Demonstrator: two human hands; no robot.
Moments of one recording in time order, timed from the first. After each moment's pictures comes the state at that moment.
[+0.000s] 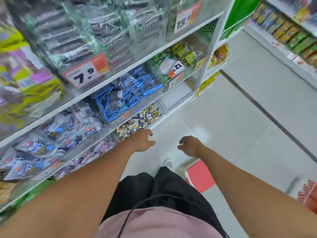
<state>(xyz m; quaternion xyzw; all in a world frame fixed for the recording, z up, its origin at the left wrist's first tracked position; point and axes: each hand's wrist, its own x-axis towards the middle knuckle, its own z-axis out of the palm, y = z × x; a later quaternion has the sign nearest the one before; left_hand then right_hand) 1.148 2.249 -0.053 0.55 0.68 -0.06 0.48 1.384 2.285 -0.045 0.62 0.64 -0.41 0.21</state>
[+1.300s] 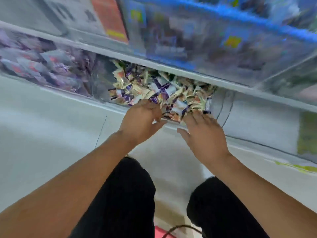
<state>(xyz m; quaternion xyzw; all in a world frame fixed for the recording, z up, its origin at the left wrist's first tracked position) 1.188 2.329 -0.379 0.41 0.89 0.18 0.05 1.304 2.507 -0.370 0.02 1.00 -0.03 -0.03</state>
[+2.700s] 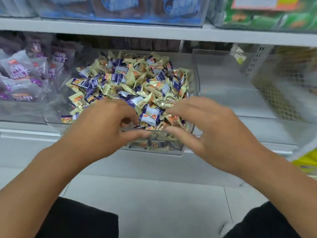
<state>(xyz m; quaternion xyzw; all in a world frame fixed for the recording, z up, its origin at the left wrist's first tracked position) 1.250 2.301 -0.379 0.48 0.86 0.17 -0.10 1.395 2.501 -0.373 -0.06 0.96 -0.11 -0.26</state>
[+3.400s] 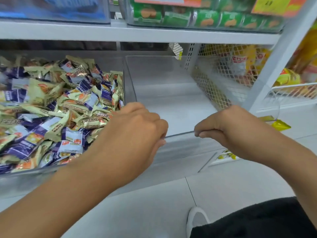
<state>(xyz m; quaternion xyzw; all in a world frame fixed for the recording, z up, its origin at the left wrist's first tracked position) 1.306 2.451 -0.384 0.68 0.70 0.14 -0.17 1.478 2.633 -0.365 0.14 0.99 -0.07 -0.04</state>
